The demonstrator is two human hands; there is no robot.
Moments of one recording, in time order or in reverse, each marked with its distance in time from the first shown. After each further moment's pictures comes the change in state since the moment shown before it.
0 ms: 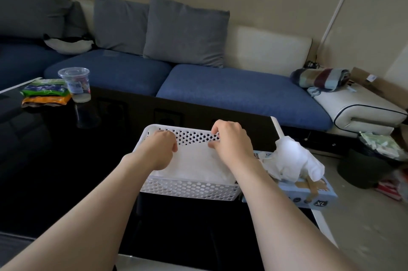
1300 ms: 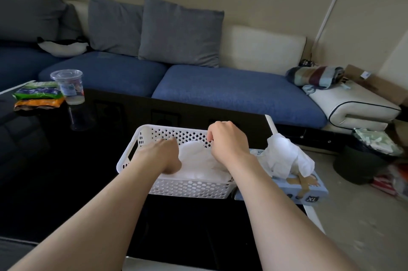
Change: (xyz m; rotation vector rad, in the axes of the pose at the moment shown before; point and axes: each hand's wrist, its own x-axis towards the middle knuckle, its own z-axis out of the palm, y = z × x) left_hand -0.007 0.034 0.004 0.239 -0.206 -0.032; right_hand -0.005 0.003 -0.013 -0.169 -0.037 -0.051
